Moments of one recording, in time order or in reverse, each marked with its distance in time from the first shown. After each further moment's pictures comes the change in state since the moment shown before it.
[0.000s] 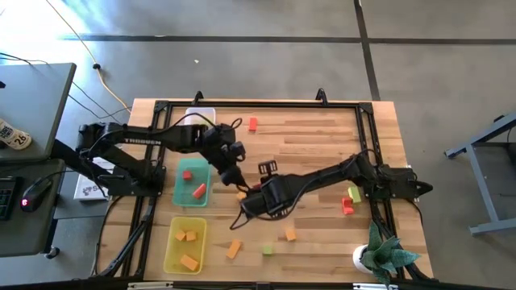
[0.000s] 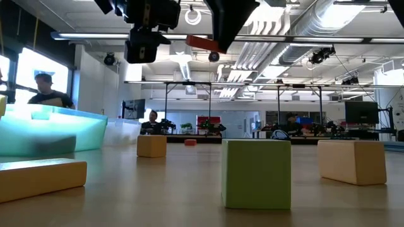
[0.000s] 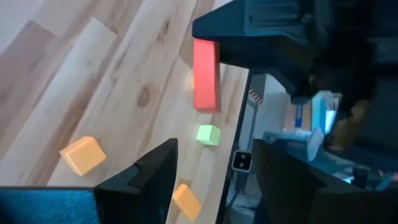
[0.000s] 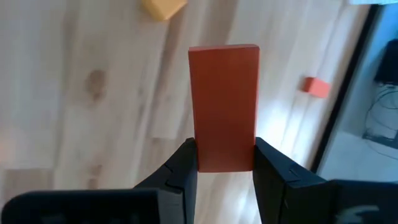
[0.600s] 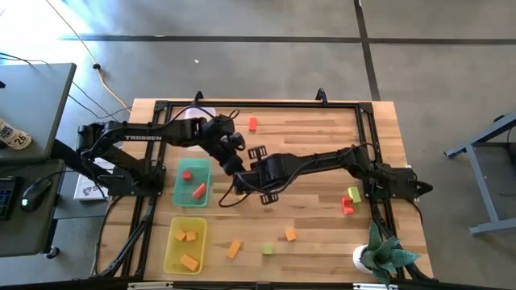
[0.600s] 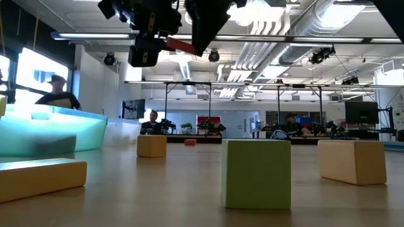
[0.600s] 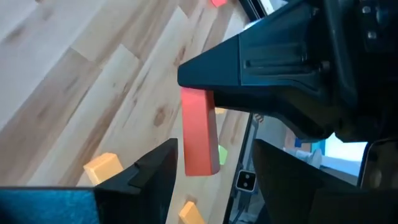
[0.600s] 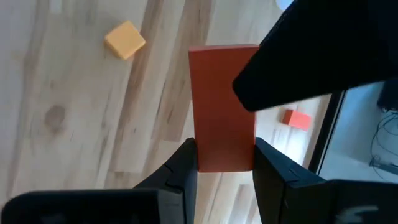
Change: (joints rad) left arm 0.091 0.000 0.000 0.008 0.001 0.000; right arm -0.128 0.000 0.044 0.132 -0.051 -0.200
